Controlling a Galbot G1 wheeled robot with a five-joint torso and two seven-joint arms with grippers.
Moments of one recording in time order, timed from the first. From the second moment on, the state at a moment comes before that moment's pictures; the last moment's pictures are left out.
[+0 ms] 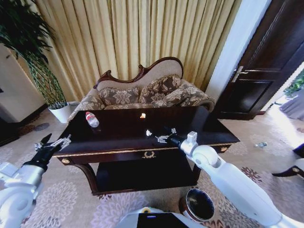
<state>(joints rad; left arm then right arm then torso) 1.73 -1.11 -1.21 -2.32 -0.91 0.32 0.01 -0.96 0.80 0.09 2.01 0.78 -0.34 -0.06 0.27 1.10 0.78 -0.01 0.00</state>
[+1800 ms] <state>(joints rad) 1.71 -1.09 -1.19 -2.30 -0.91 0.32 0.02 -0.85 0.88 -0.06 1.90 0.64 -0.30 -0.02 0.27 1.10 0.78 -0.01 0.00</state>
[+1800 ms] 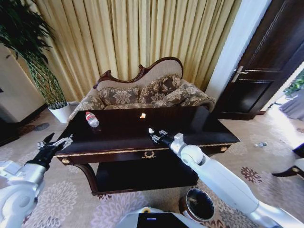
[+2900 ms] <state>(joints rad) 1.68 -1.01 -1.18 -2.27 -0.94 0.32 0.04 -1.10 0.94 0.33 1.93 0.56 -0.18 0.21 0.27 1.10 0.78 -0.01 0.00</state>
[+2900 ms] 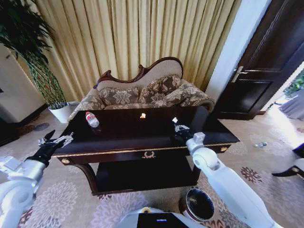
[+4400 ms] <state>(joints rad) 1.66 -0.97 -1.16 -2.24 -0.95 0.32 0.05 -1.24 1.00 0.51 1.94 0.52 -0.15 0.17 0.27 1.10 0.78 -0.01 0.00</state>
